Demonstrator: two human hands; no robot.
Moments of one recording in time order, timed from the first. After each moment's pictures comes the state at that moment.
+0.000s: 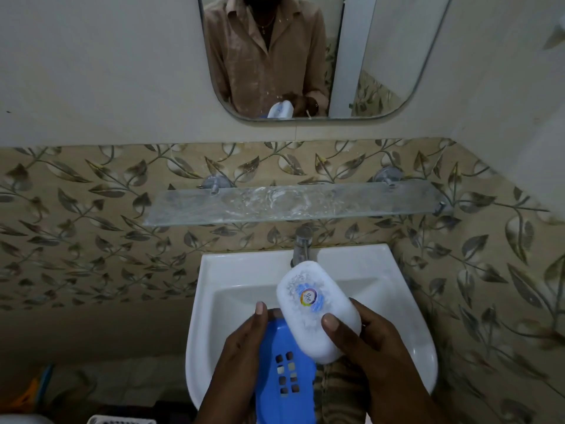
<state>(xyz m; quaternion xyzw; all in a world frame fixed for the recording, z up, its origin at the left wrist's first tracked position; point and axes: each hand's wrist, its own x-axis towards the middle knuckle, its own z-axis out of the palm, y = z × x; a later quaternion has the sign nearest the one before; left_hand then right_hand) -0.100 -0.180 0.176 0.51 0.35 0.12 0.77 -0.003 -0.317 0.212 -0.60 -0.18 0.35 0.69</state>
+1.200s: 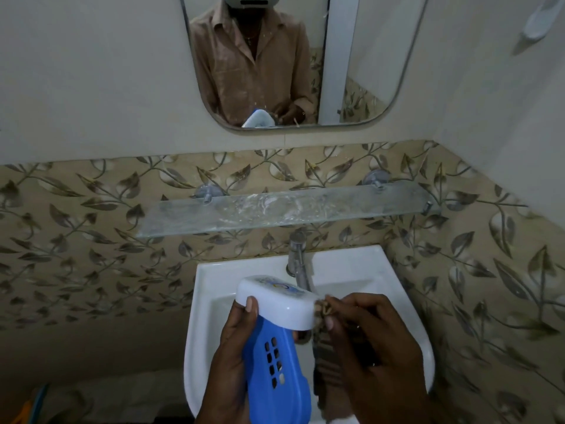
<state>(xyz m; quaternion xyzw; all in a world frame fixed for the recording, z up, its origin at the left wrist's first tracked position) -0.097 -0.182 0.185 0.28 0.26 0.19 0.90 -0.012 -0.324 0.198 -0.75 -0.35 -0.14 0.54</state>
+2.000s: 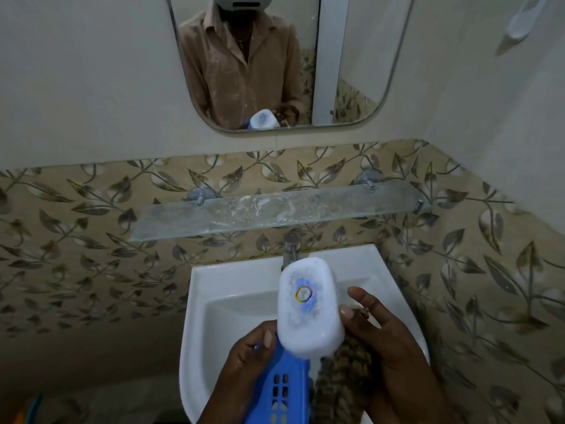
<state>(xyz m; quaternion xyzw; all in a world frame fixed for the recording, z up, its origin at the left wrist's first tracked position) -0.098 -0.186 0.171 0.53 0.20 0.11 0.81 0.003 -0.332 0.219 -0.50 0.00 0.34 0.80</state>
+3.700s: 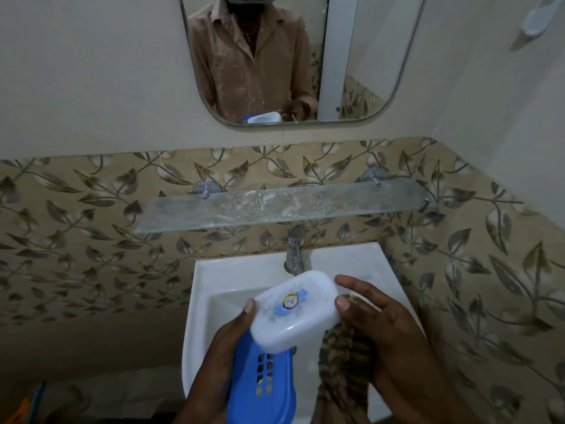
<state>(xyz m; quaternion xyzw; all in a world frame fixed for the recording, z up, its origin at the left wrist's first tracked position) -0.110 -0.162 0.163 0.36 0.30 0.04 0.88 0.017 -0.333 0.217 -0.54 -0.05 0.36 0.76</state>
